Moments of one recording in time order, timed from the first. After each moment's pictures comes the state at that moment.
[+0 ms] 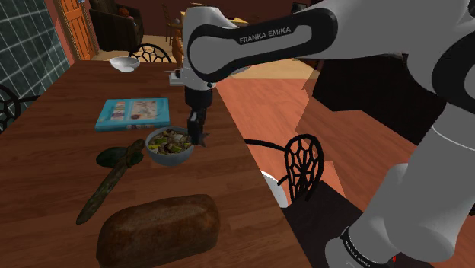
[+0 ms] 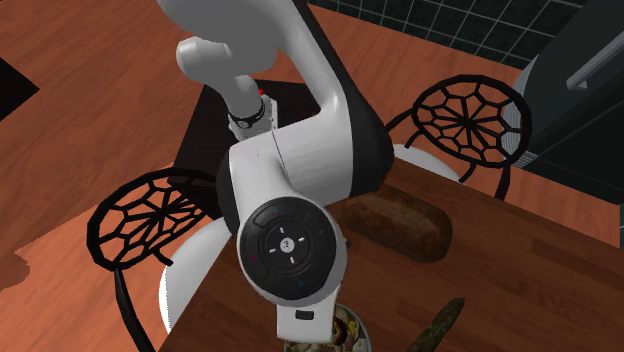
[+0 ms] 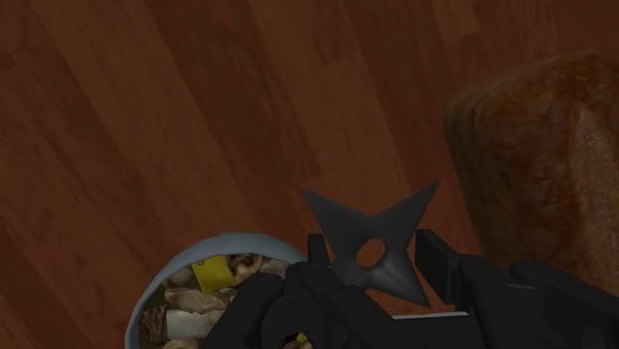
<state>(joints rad) 0.32 0.11 0.18 -1.86 0.09 1.94 -0.37</state>
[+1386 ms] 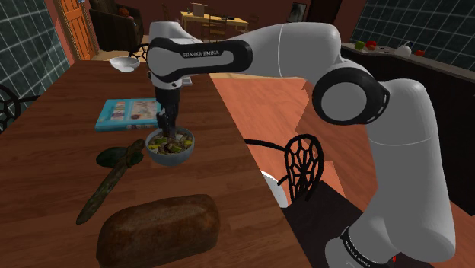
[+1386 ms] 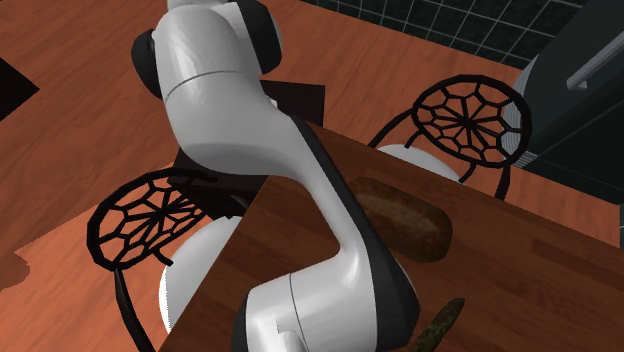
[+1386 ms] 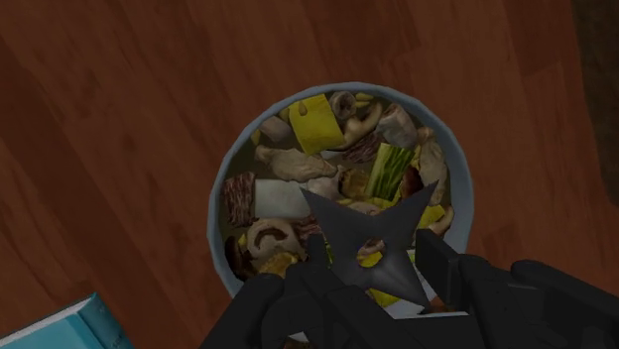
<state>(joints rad) 0.34 0.63 0.15 -1.22 0.01 1.81 -0.38</state>
